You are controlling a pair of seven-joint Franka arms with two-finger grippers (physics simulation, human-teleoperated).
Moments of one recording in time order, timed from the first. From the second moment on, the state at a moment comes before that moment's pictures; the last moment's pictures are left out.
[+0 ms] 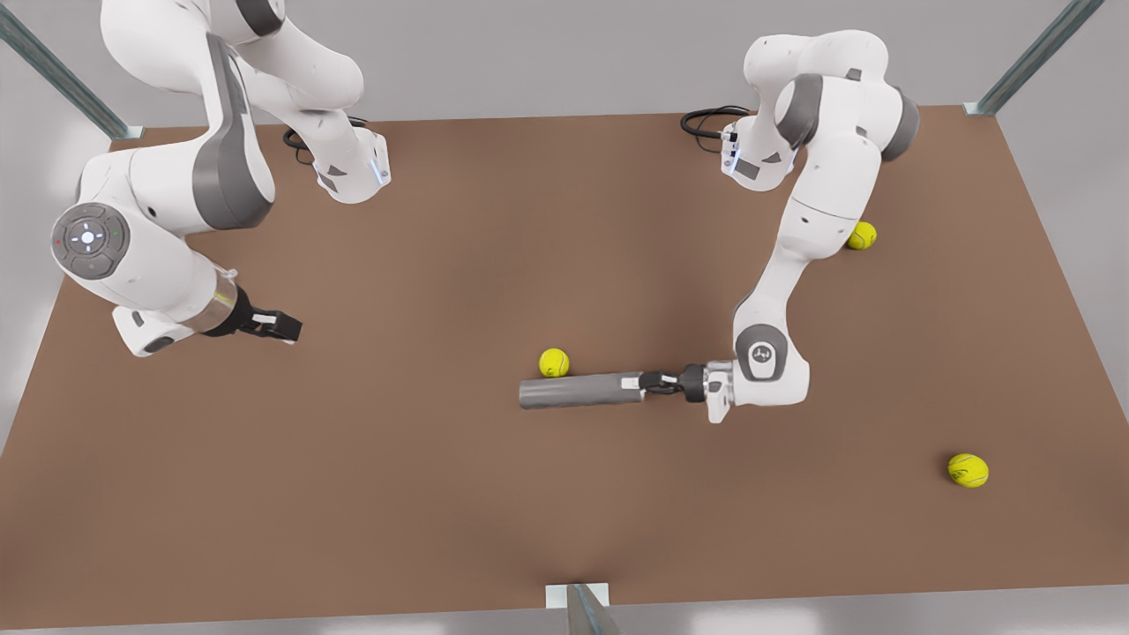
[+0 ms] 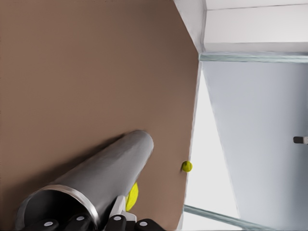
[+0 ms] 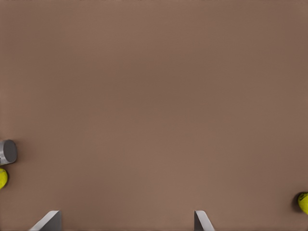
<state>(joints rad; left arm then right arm) -0.17 0.81 -0.14 -1.65 -1.39 1.99 0.71 -0.05 0.24 0.22 -1.37 -0.06 1.49 0.35</state>
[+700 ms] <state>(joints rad) -0.18 0.76 -0.15 -1.64 -1.28 1.95 0.60 -0.05 0.25 0.21 -1.35 -0.06 1.49 0.35</state>
